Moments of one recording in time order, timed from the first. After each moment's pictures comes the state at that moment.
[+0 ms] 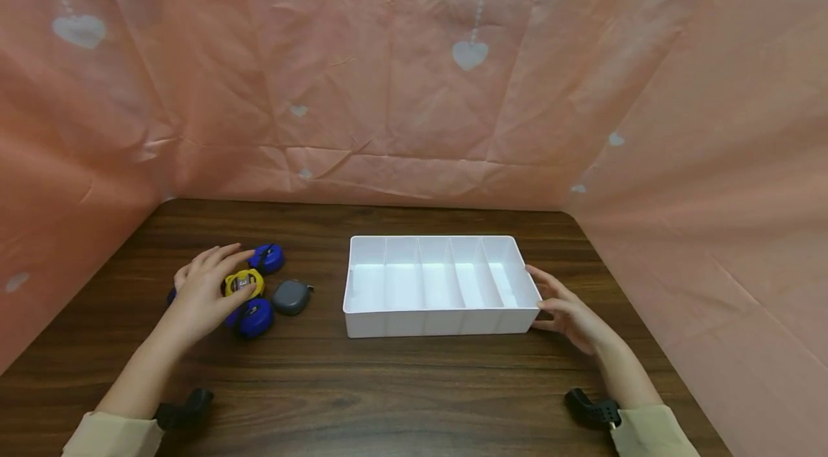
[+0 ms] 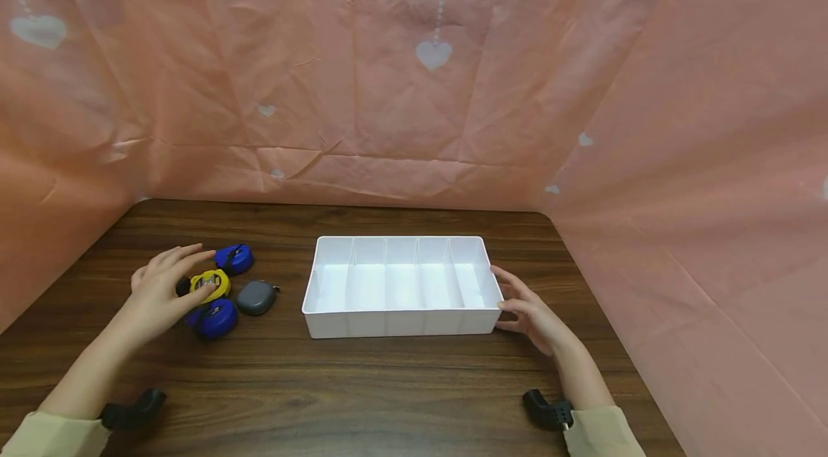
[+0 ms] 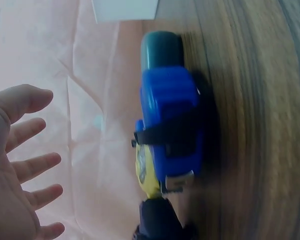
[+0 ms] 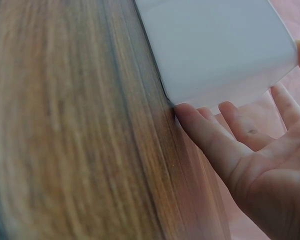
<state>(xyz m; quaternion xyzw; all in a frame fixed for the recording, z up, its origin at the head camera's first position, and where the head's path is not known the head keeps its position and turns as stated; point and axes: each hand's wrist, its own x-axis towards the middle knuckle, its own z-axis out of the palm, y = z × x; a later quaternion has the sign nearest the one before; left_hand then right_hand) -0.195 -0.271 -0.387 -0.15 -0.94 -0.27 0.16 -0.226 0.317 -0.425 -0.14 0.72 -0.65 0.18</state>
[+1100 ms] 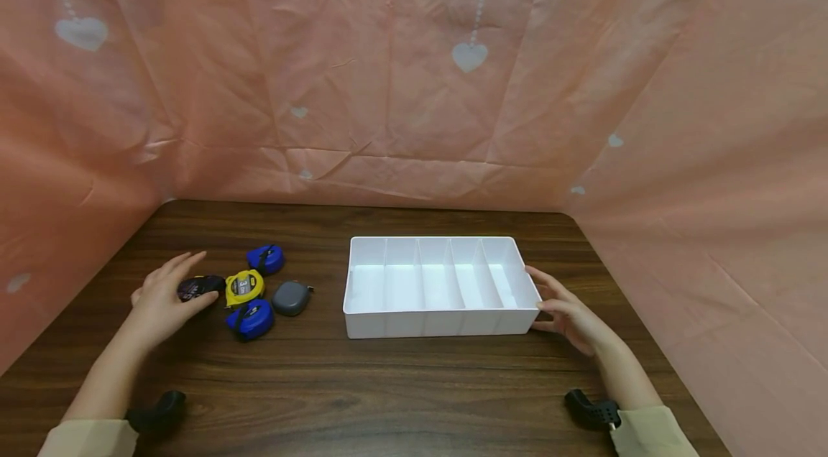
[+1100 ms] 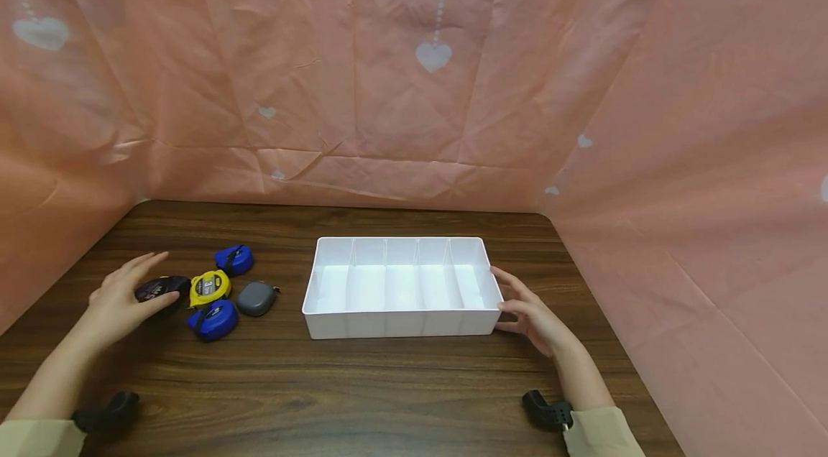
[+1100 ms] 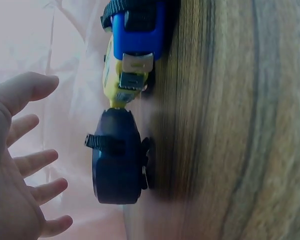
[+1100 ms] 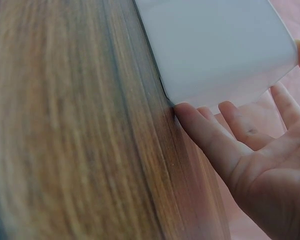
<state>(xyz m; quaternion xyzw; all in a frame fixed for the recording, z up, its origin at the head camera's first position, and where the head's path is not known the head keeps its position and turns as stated) -0.198 -0.331 -0.413 -0.06 -0.95 -0.27 0.13 -0.226 0.318 -0.426 -0.15 0.71 -0.66 0.18</state>
